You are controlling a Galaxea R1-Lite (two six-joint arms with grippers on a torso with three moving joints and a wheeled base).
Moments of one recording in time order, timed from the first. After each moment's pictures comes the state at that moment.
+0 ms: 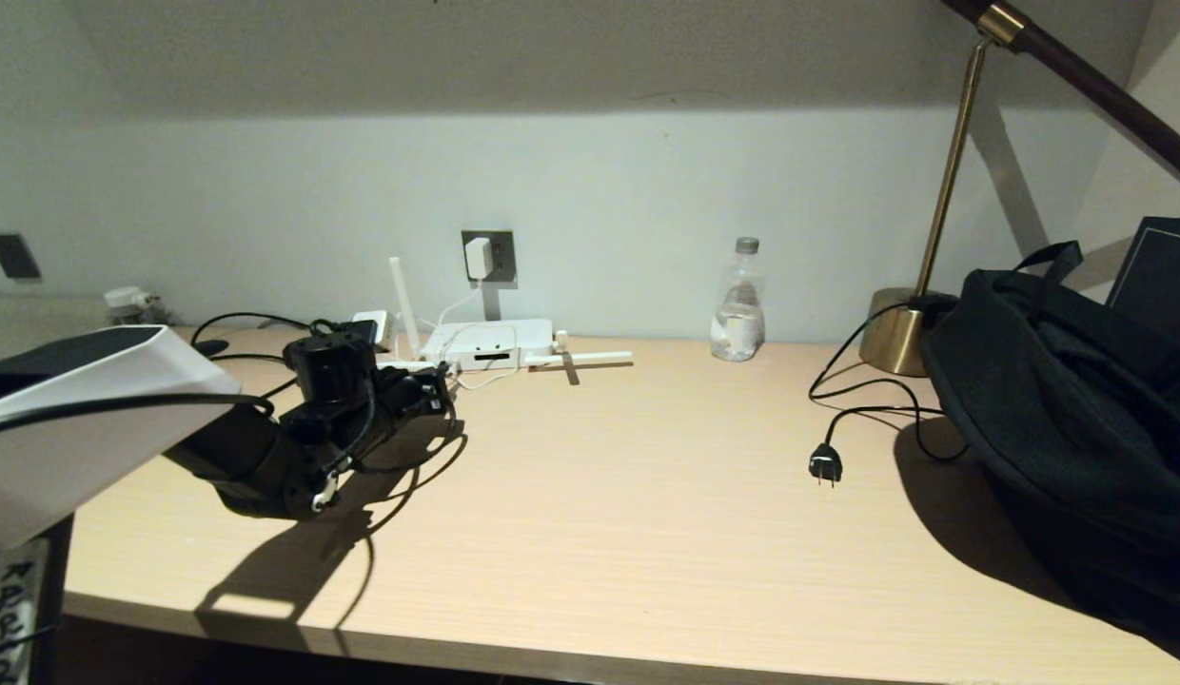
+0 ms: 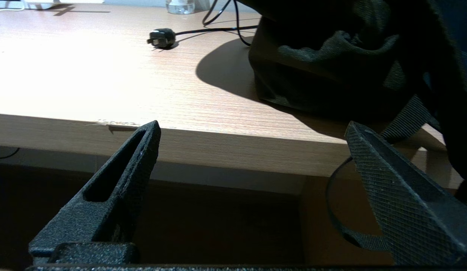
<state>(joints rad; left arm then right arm) -0.15 2.24 -1.07 -1.02 -0.03 -0.09 0.00 0.00 0.00 0.00 0.01 -0.02</state>
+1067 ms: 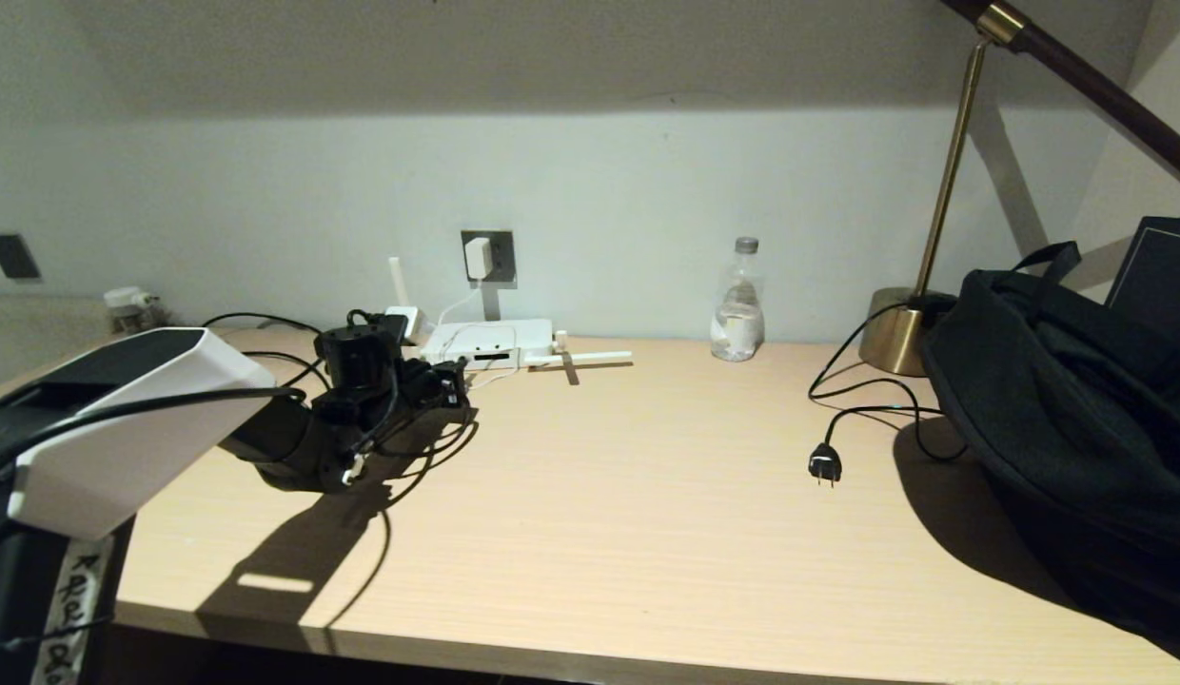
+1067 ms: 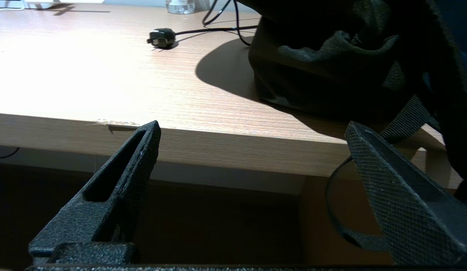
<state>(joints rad) -0.14 2.35 -1.28 -0.91 -0.09 0.01 0.00 0.00 0.00 0.00 0.01 -0.02</state>
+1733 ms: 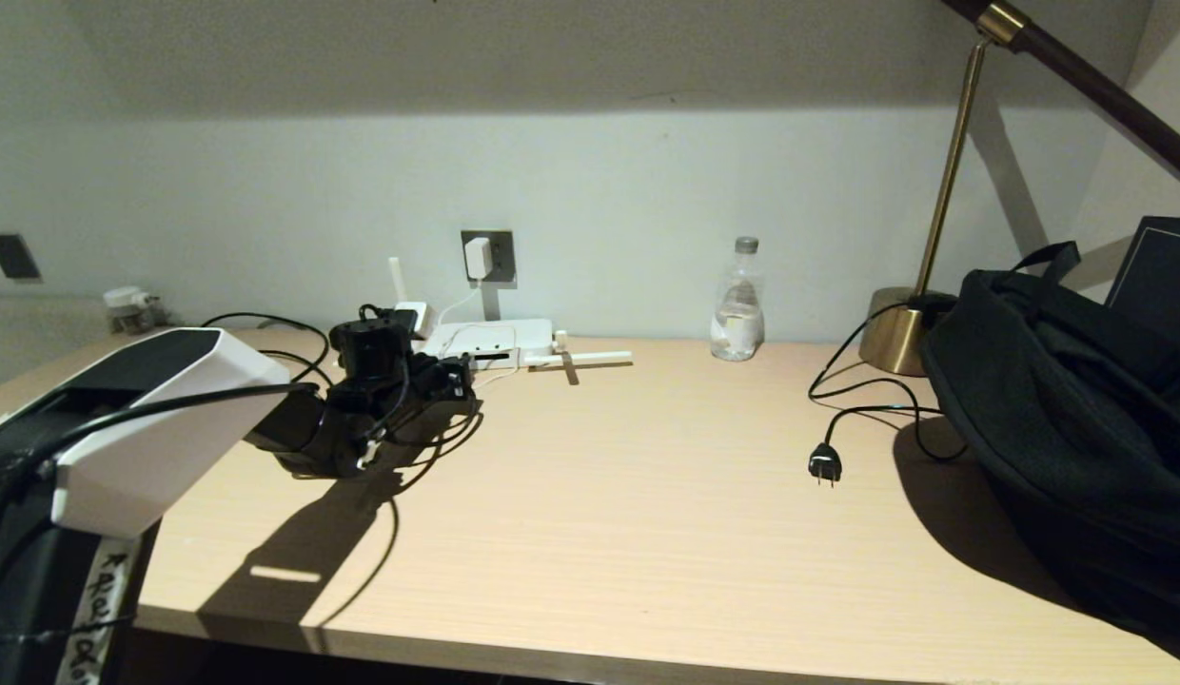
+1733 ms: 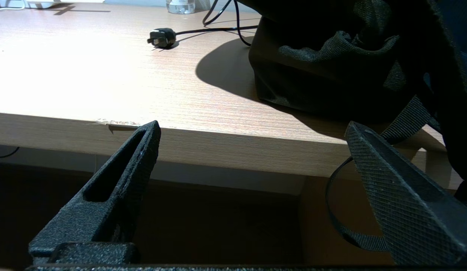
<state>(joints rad) -0.15 2.40 -1.41 -0.83 -0.06 0.01 0.00 0.00 0.00 0.00 0.01 -0.02</state>
